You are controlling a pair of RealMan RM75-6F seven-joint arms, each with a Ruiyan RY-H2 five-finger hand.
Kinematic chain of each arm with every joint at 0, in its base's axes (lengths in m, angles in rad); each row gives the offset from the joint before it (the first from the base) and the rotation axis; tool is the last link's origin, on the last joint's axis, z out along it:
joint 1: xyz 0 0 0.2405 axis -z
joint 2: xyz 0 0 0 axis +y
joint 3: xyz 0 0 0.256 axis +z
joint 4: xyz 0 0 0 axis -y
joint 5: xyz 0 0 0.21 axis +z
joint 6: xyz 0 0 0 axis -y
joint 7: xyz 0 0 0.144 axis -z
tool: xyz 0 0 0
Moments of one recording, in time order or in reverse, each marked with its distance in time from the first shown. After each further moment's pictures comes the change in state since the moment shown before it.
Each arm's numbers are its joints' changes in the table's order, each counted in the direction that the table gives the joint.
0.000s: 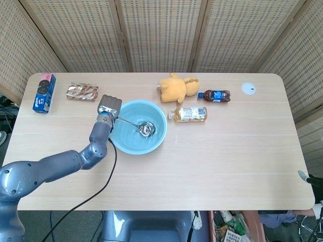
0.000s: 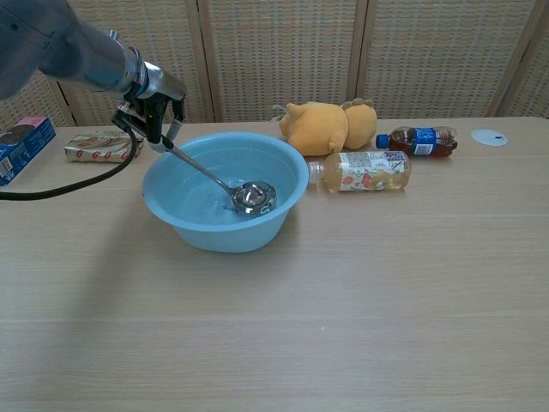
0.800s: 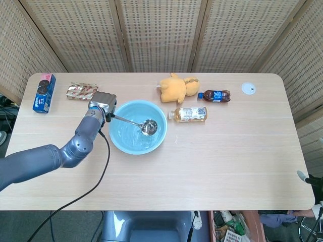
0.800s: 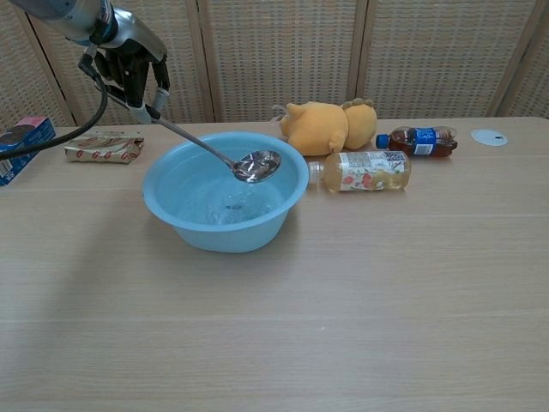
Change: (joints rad) left arm 0.117 0.276 0.084 0.261 -0.216 0.063 0.078; right arm -0.005 -0.003 0.000 0.005 0.012 0.009 0.014
